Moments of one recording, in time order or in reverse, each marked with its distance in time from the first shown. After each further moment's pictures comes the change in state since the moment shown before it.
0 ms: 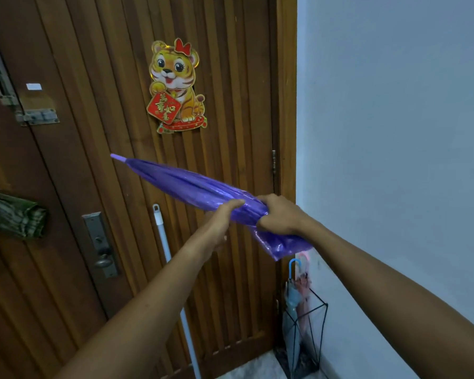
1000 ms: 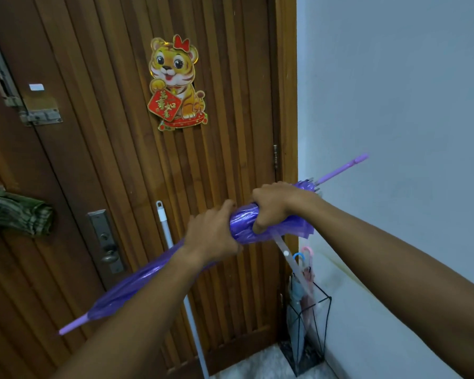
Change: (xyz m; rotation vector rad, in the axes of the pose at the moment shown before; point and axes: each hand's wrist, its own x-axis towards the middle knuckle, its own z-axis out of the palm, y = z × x) left_hand 0.008 -0.028 -0.019 1.142 0.069 0.617; right_hand -0.006 -0.049 -0.028 -0.637 -0.227 -0.059
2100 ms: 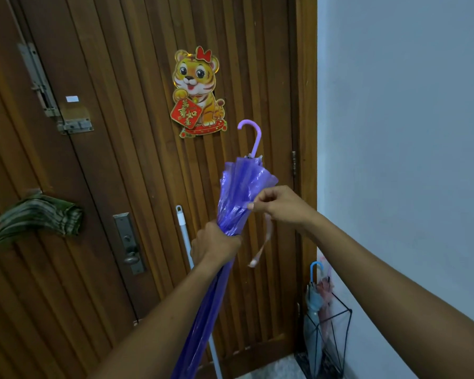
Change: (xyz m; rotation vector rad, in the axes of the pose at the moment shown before) left_hand -0.010 -0.018 0.012 -0.428 0.133 -0.563; right_hand 0.012 -0.015 0.029 1.165 0.362 -0.060
